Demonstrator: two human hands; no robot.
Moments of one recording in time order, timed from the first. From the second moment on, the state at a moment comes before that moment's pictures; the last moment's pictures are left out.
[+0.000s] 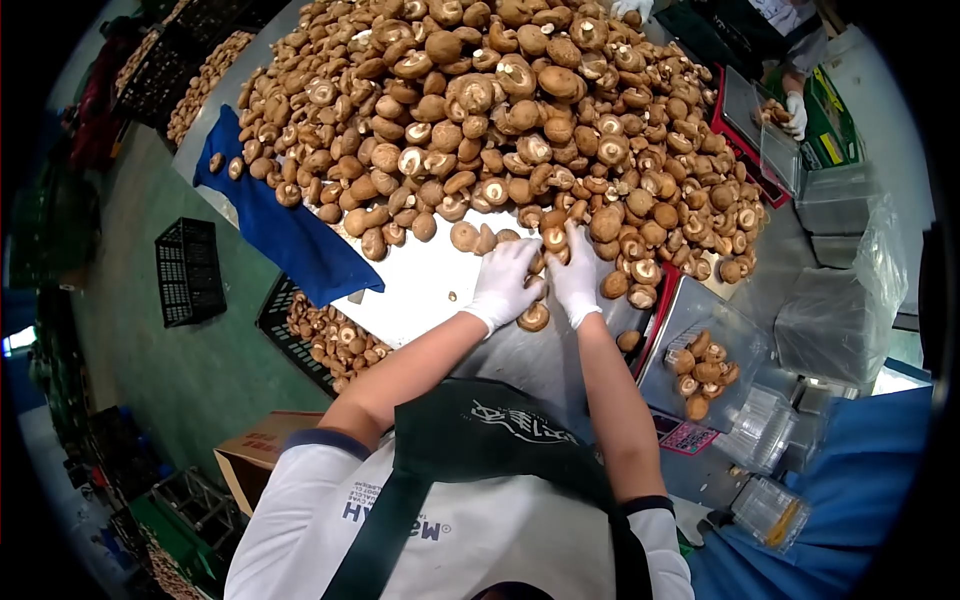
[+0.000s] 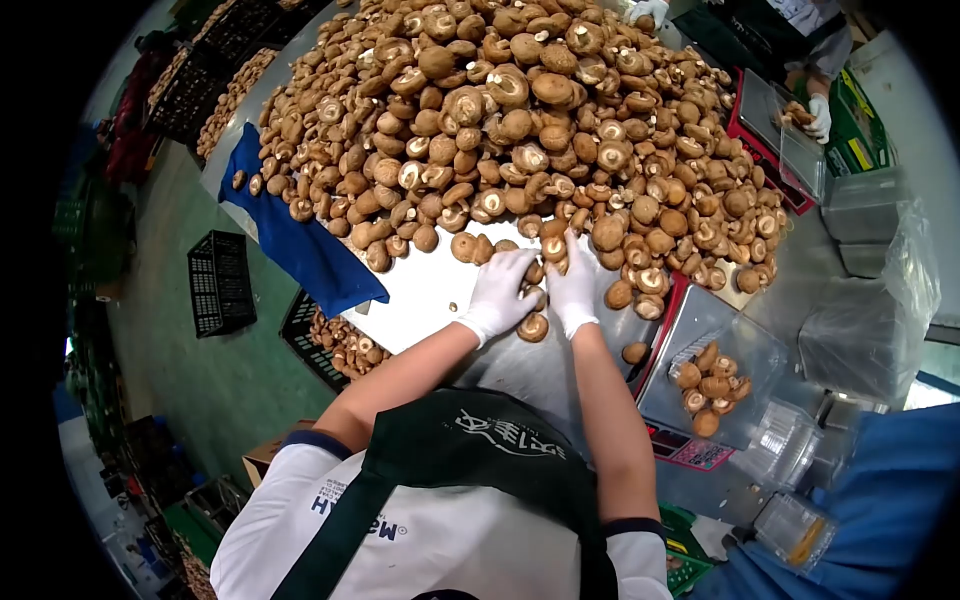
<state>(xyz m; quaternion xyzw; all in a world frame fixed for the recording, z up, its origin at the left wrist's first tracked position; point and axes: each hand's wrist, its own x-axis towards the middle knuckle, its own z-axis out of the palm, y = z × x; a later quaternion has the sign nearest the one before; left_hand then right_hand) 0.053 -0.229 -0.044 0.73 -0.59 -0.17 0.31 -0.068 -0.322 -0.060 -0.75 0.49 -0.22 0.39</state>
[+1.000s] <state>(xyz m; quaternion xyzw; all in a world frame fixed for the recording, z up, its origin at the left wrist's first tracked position) 0.115 -0.162 -0.039 0.37 -0.09 -0.67 0.64 -0.093 -0.311 -0.049 -0.76 0.47 -0.28 0.36</state>
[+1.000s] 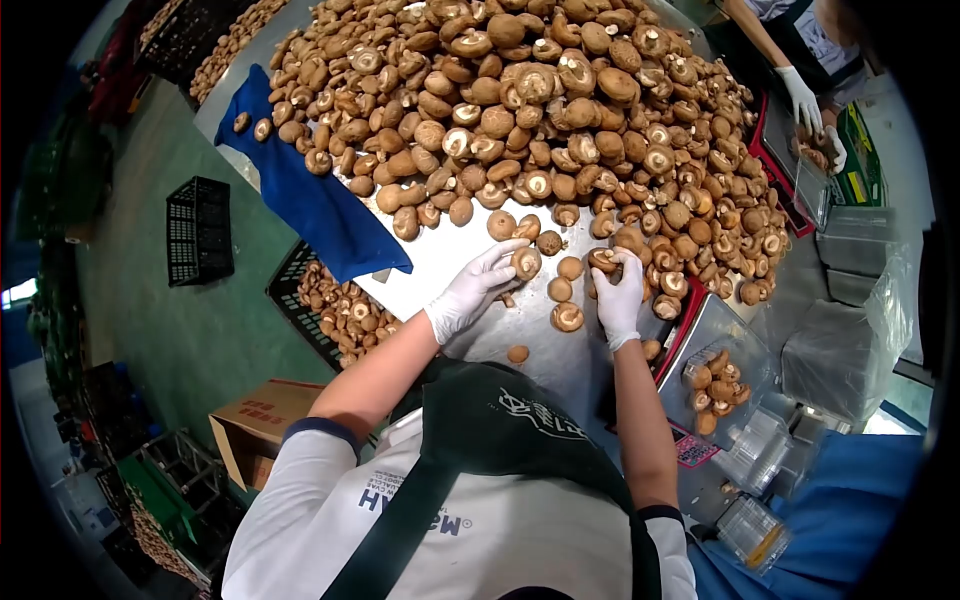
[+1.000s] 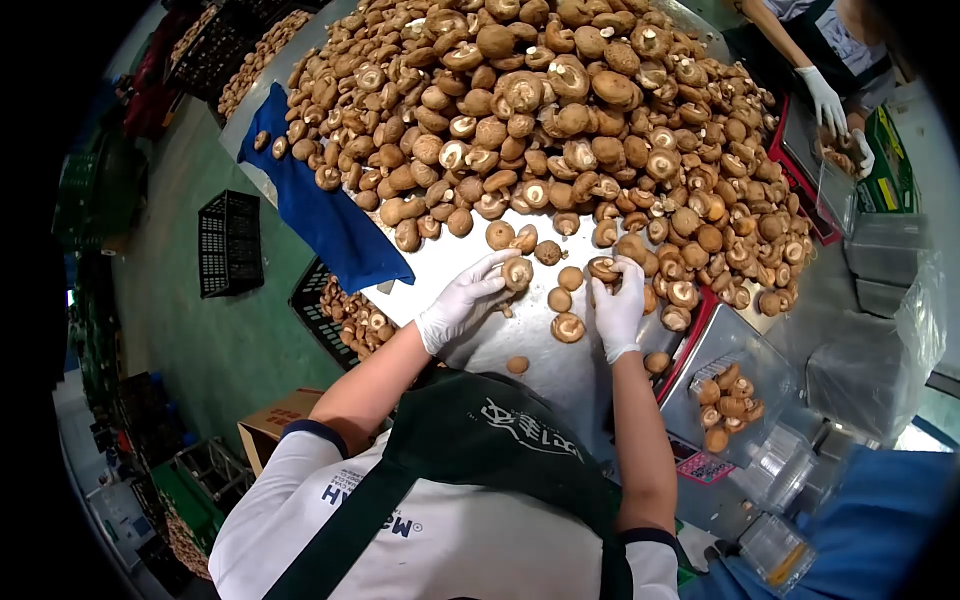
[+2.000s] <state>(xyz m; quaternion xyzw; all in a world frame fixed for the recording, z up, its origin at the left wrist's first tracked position) 0.135 -0.098 -0.032 0.41 0.03 -0.67 0.62 -0.019 -0.274 -0.023 -0.62 0.35 -0.20 0.67</state>
